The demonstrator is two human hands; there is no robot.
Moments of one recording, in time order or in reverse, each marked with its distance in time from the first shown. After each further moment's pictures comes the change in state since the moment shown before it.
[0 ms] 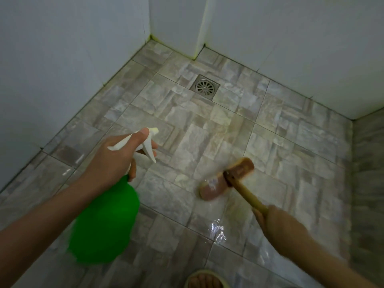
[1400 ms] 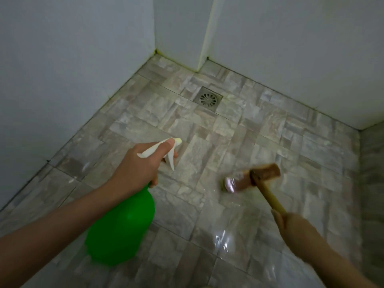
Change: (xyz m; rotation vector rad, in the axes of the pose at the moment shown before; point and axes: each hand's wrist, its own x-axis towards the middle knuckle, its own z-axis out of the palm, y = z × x) left_hand -0.026 0.068 0.031 0.031 -0.045 0.164; right_hand 0.039 0.038 0.003 0.239 0.012 0.099
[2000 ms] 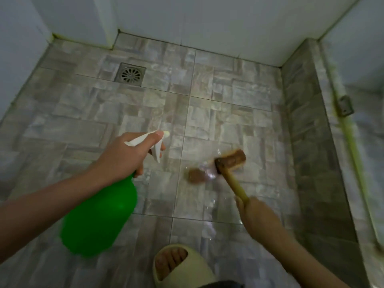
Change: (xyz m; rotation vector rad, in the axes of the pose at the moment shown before) left_hand -0.019 0.028 0.115 0.284 -0.360 0.068; right_hand -0.086 0.060 0.059 0.177 0.020 0.198
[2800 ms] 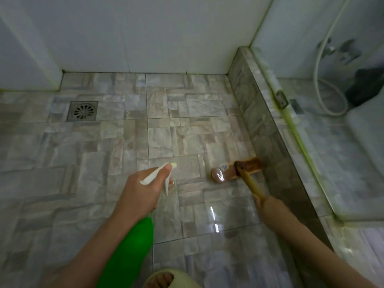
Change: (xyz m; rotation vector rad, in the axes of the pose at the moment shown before) left_hand -0.004 0.038 0.101 -0.020 -0.033 0.044; right_hand 0.014 0.111 -0.013 0.218 0.023 0.233
